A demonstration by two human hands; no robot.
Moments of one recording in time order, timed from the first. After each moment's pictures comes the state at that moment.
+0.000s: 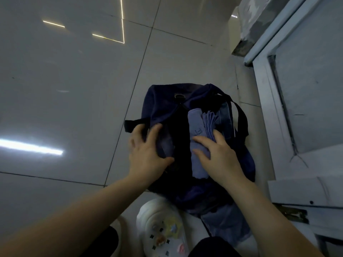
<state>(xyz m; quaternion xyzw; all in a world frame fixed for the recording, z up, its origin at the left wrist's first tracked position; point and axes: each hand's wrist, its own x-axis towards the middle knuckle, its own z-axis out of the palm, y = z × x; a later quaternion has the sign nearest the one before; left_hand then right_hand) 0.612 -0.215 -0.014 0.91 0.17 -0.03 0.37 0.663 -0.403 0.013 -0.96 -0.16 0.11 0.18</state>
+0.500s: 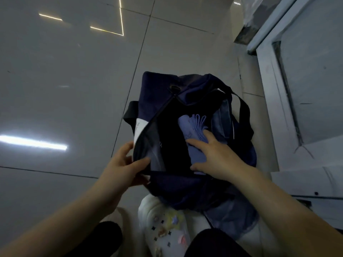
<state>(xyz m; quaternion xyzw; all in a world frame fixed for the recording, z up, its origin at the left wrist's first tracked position) 0.557 -0.192 0.019 0.56 0.32 -0.13 0.76 0.663 -0.408 0.017 -0.93 -0.23 0.30 0.05</state>
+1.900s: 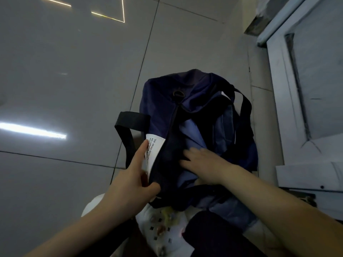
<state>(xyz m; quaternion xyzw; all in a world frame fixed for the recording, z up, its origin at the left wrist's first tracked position) 0.516 -0.182 0.014 0.80 0.18 -0.22 0.53 0.644 -0.381 -0.033 -0.78 -0.52 0.31 -0.16</state>
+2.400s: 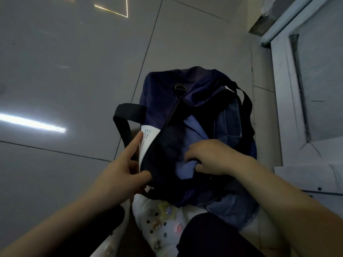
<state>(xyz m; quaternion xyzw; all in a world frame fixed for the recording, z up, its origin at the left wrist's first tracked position) 0.520 -0.167 0.015 0.70 0.22 -0.22 0.64 0.657 -0.377 -0.002 -0.82 -0.44 0.35 -0.08</state>
